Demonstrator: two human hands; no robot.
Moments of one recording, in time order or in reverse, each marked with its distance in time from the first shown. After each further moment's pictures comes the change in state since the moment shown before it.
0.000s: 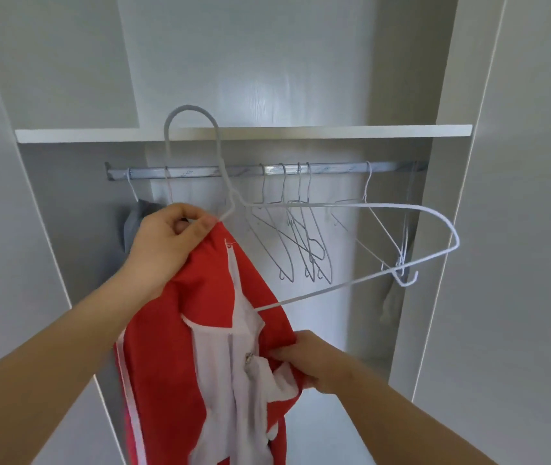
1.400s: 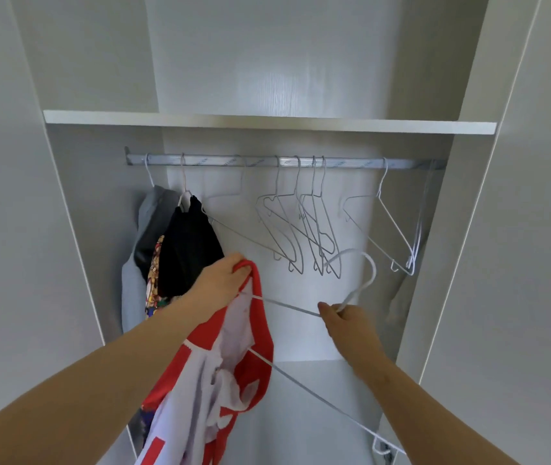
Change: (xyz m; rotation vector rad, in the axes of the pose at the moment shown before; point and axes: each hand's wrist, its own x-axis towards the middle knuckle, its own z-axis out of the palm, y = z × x) left_hand -0.027 -0.066 0.042 0.431 -0.299 -0.277; right_hand -0.022 -0.005 -0.024 -0.256 0.526 -0.284
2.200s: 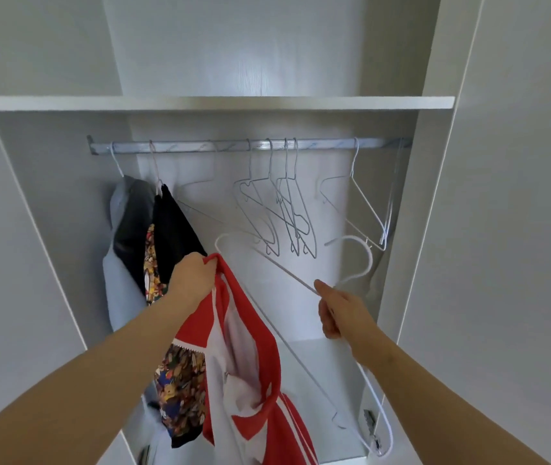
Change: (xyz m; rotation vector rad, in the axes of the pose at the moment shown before) left_hand 0.002 -0.012 0.025 0.114 0.192 -0.182; right_hand -0.013 0.023 -0.033 0.398 -0.105 0.181
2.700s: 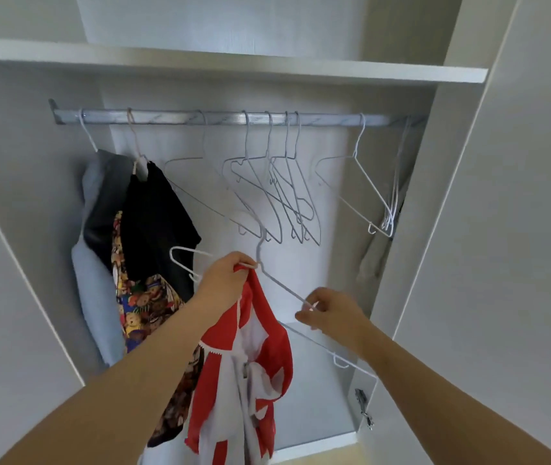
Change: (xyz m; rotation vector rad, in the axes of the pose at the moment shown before) left_hand 0.016 -0.011 0.035 -0.330 -0.327 0.067; right_hand 0.038 0.013 0.040 -0.600 -0.077 -0.086
